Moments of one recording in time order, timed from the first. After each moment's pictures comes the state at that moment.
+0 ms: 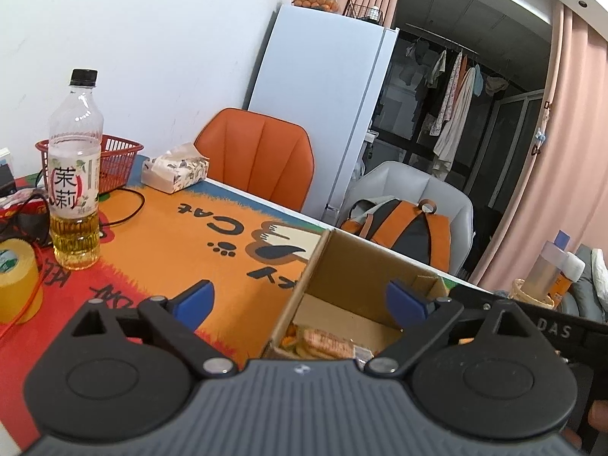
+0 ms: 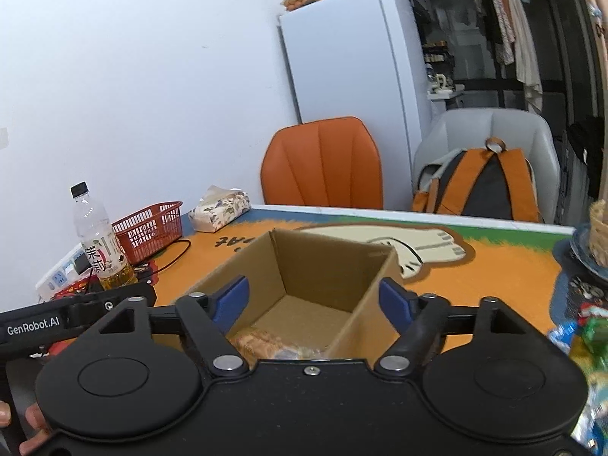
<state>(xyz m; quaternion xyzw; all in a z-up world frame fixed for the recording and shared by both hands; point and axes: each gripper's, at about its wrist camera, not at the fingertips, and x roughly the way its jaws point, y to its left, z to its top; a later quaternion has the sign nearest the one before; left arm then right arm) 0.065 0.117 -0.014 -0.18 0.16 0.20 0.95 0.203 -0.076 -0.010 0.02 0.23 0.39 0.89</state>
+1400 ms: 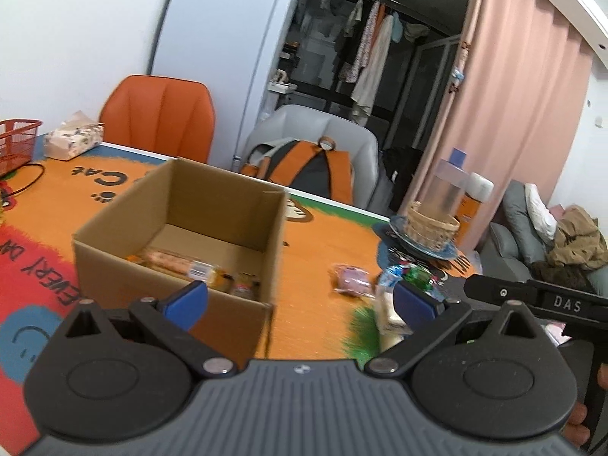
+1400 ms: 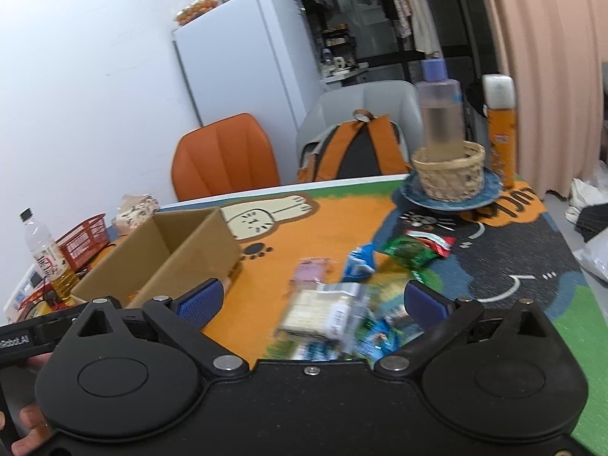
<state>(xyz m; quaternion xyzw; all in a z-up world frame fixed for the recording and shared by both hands) 0.082 -0.004 -0.022 -0.15 0.21 0.07 0.96 0.192 -0.245 -0.029 0.07 0.27 0.27 0.92</state>
